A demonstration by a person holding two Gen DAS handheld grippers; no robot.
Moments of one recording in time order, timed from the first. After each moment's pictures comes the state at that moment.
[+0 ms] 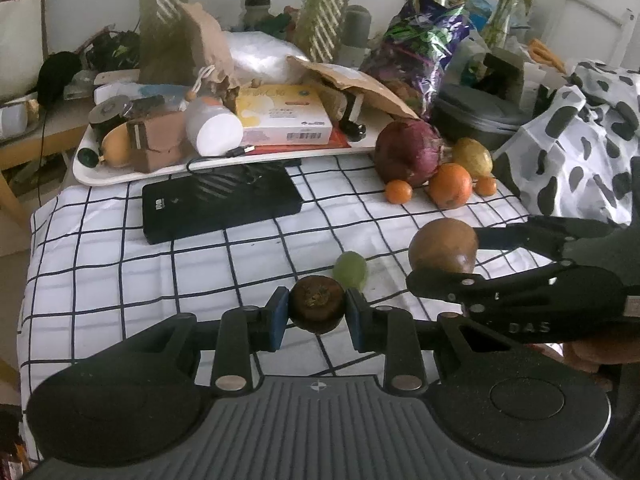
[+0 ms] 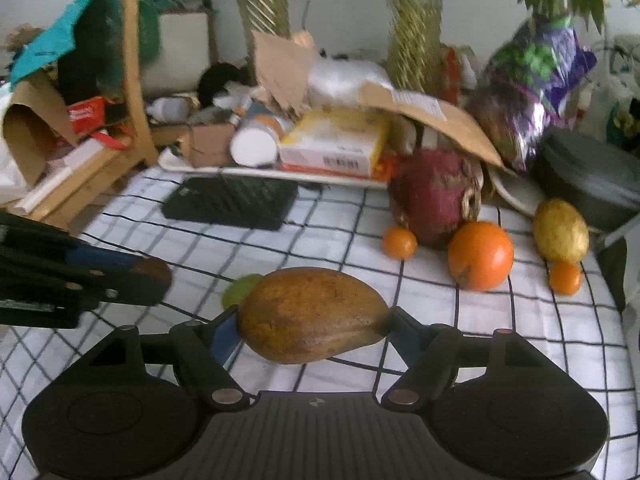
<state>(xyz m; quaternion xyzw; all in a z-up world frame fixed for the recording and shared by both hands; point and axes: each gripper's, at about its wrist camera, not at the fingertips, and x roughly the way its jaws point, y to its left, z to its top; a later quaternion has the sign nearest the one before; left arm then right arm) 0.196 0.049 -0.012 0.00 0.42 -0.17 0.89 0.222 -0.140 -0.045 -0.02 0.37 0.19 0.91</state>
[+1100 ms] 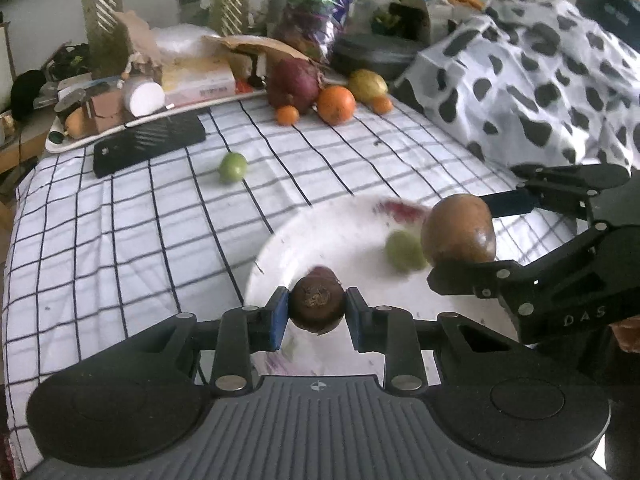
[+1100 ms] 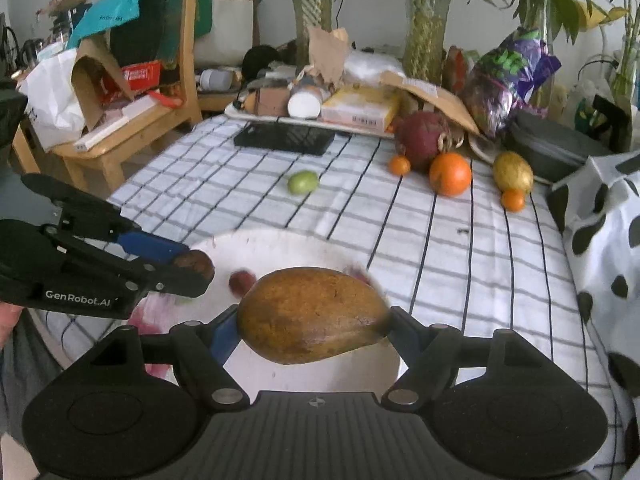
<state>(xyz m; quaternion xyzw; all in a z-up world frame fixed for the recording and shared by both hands) 0.072 -0.004 -0.017 0.06 0.43 -0.22 0.88 0.069 -0.176 -0.022 -0.06 0.38 0.21 0.90</state>
